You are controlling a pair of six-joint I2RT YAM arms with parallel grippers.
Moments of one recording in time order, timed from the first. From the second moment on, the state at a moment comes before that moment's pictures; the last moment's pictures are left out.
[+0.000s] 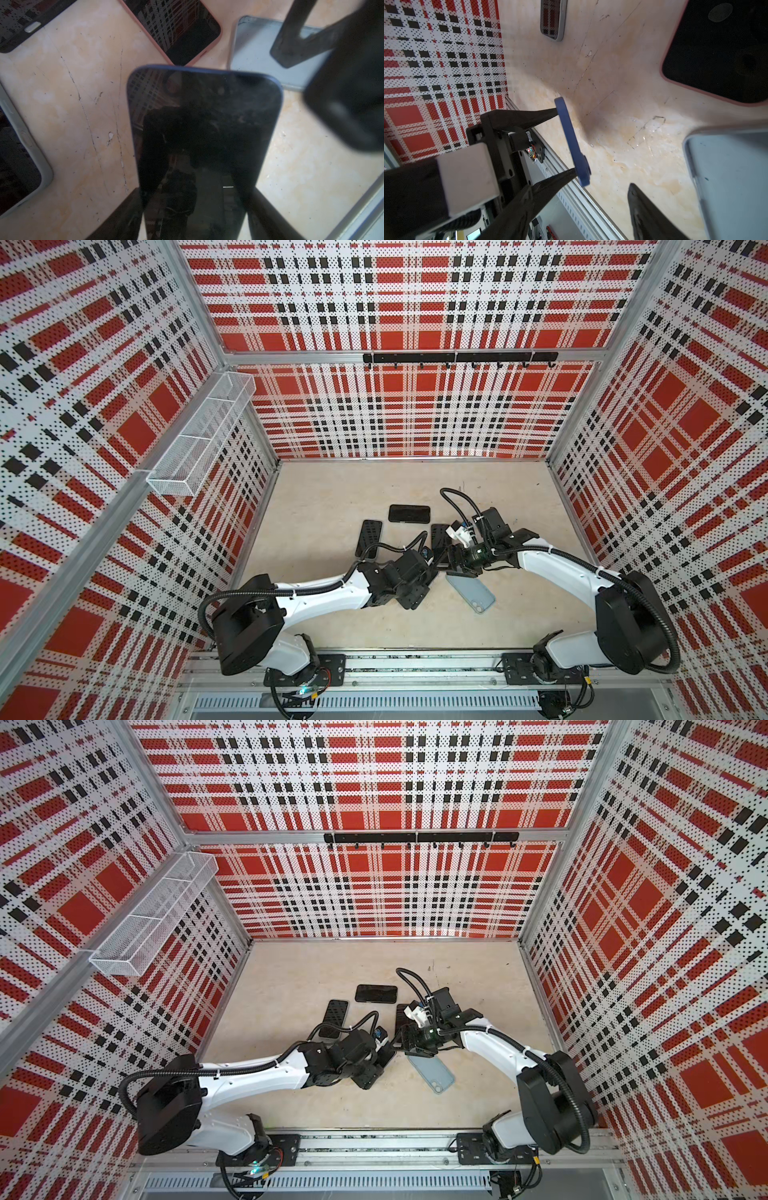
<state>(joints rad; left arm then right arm) -1.03 1.44 0.83 -0.39 -0.13 -0.21 0.50 1.45 0.86 -0.49 -0.77 0.51</state>
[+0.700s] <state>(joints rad) -1.06 1.40 0.83 -0.37 -0.09 -0.09 0.53 1.64 0.95 -0.37 -0.90 0.49</state>
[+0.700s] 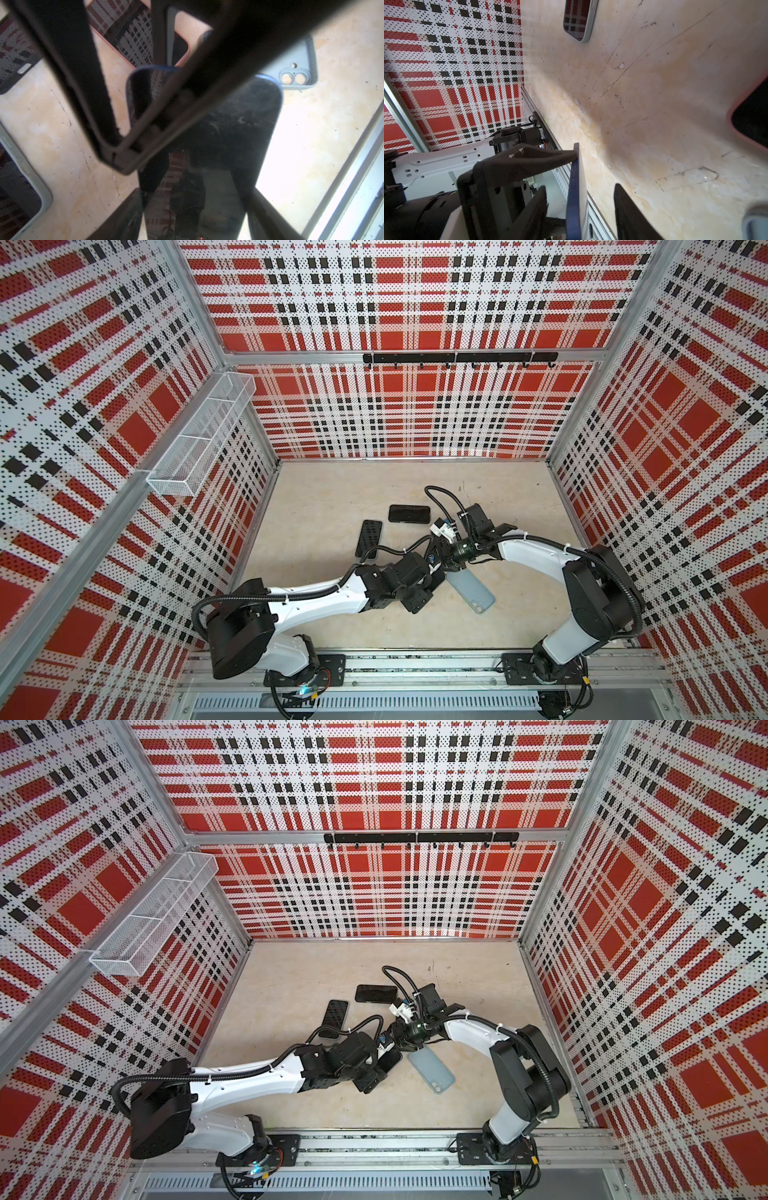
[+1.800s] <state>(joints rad) -1.07 1.37 0.84 -0.42 -0.09 -0.02 0.53 1.61 0.94 -0.45 -0.98 0.36</state>
